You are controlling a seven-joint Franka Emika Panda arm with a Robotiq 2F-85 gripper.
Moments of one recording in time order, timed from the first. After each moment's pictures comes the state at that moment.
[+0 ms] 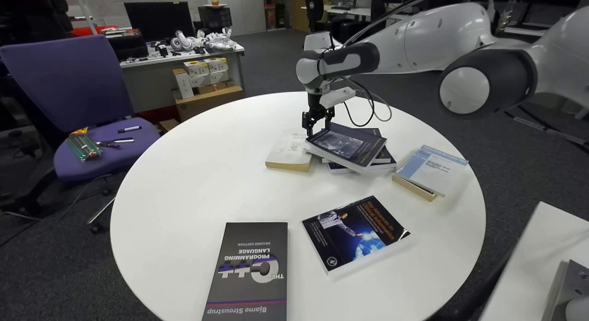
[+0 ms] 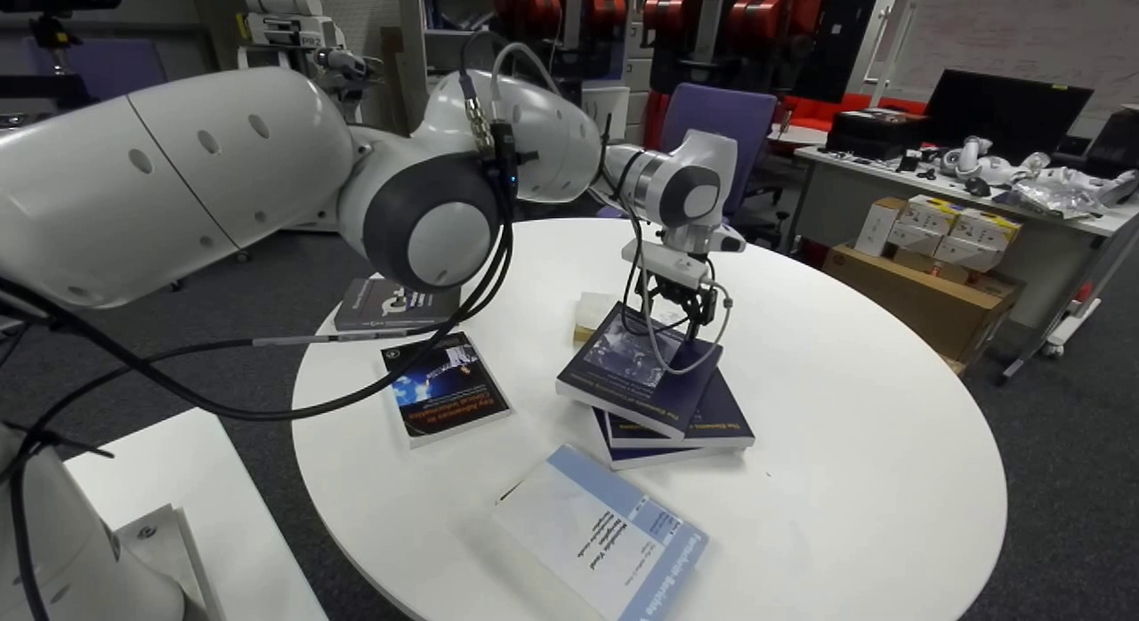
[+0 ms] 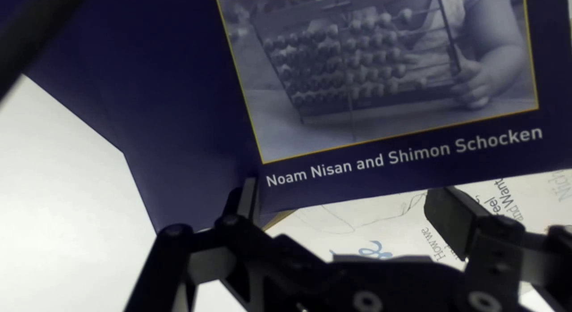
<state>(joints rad) -0.12 1.28 0.04 -0.64 -0.04 1.88 -0.11</state>
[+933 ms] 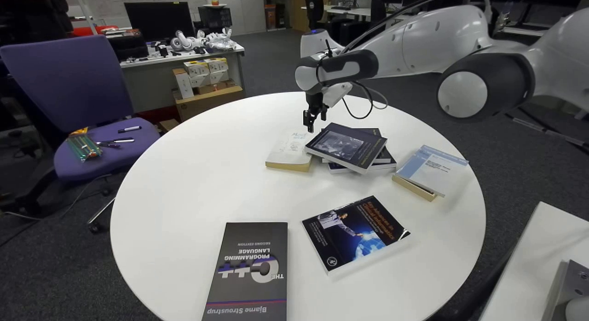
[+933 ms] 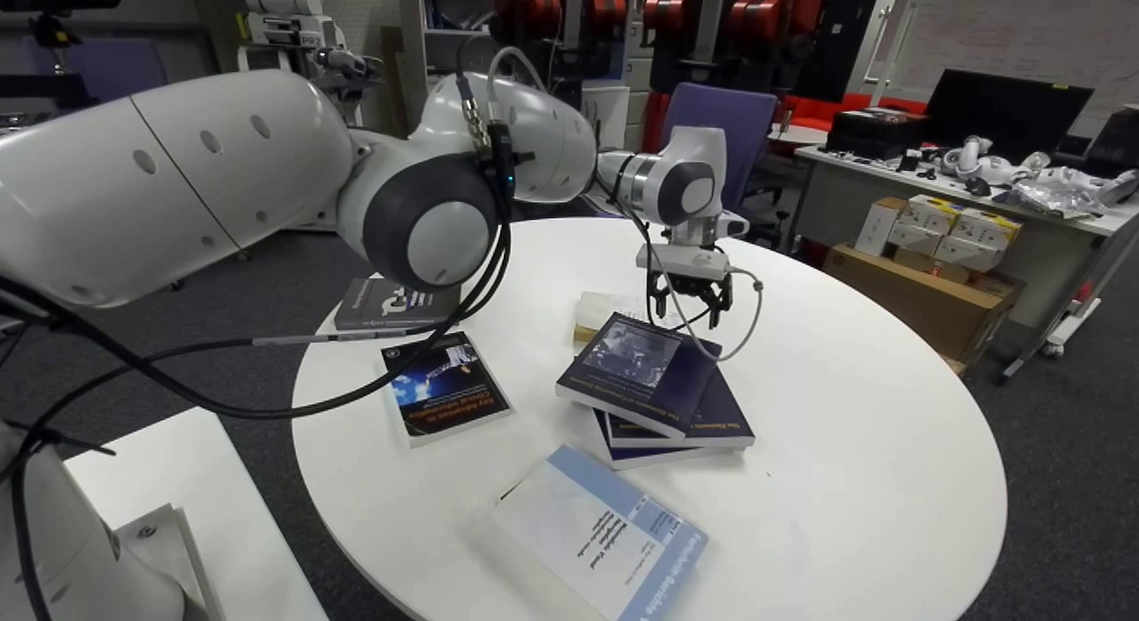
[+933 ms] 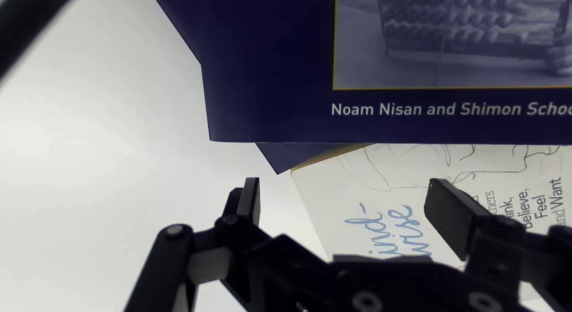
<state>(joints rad) -0.10 1.29 0.02 -0.63 -0.15 2.00 -0.29</state>
